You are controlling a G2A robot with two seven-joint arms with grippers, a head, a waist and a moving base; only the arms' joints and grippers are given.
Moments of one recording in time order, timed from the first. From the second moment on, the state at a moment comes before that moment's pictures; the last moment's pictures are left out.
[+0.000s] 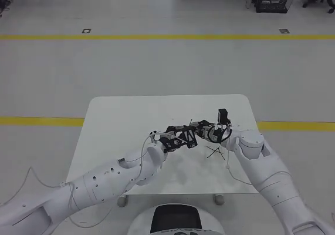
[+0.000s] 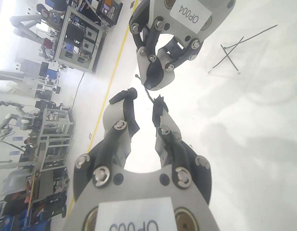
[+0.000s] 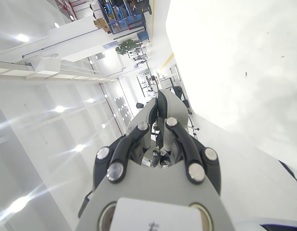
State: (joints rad) left arm 0.91 -1.03 -0.32 -1.67 1.57 0.08 -0.42; right arm -1.25 -1.20 1.15 -1.31 0.47 0.28 0.65
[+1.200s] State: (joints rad) left arm 0.87 -1.03 -0.28 -1.67 1.57 0.08 -0.44; right arm -1.25 -1.20 1.13 -1.33 0.42 0.26 0.67
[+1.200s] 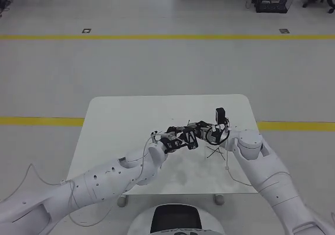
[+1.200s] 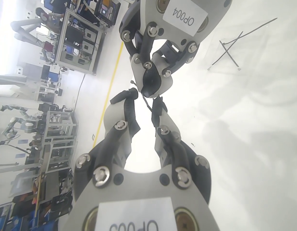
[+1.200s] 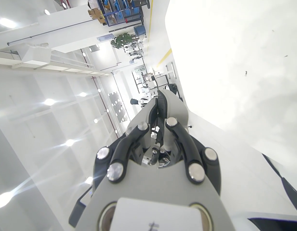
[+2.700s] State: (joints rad) left arm 0.85 -1.03 -0.25 -1.66 1.57 0.08 -0.43; right arm -1.25 -1.20 1.13 -1.34 0.41 0.25 0.67
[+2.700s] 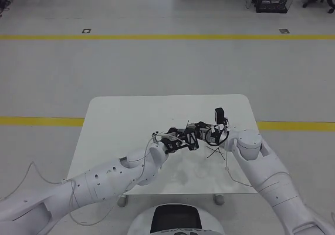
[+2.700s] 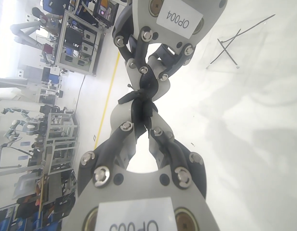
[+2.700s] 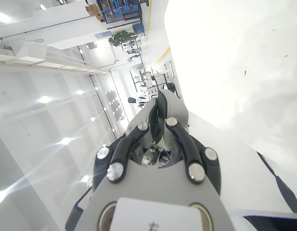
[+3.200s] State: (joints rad) left arm 0.94 -1.00 -0.39 -1.68 1.49 0.07 -0.38; right arm -1.27 -1.19 1.16 -1.34 0.41 0.24 0.64
